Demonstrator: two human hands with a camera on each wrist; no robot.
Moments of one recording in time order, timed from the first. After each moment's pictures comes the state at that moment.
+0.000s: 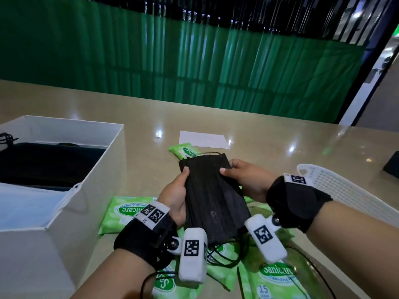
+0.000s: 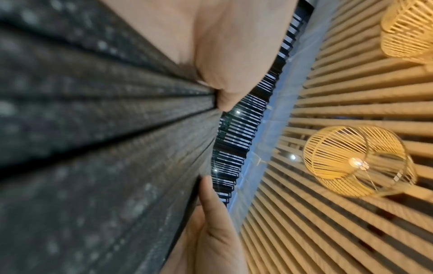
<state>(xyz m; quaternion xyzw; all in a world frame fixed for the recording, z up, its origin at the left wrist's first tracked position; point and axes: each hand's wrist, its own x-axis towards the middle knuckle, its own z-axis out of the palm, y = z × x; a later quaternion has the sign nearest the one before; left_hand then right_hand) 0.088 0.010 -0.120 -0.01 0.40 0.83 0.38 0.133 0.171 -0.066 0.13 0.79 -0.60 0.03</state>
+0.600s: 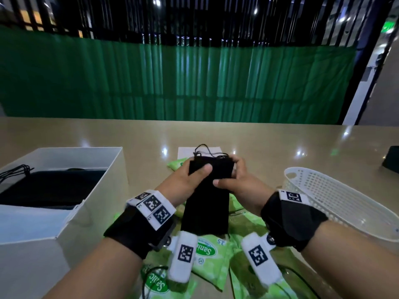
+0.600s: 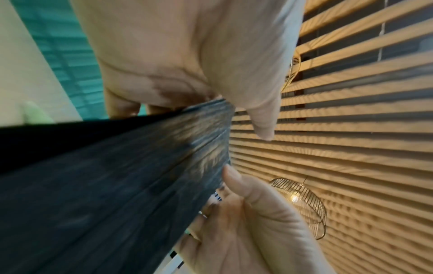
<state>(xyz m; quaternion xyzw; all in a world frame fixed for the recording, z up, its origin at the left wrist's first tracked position) 0.106 0.009 -0.050 0.32 0.70 0.62 0.13 0.171 0.165 -0.056 0.01 0.72 -0.68 -0.09</state>
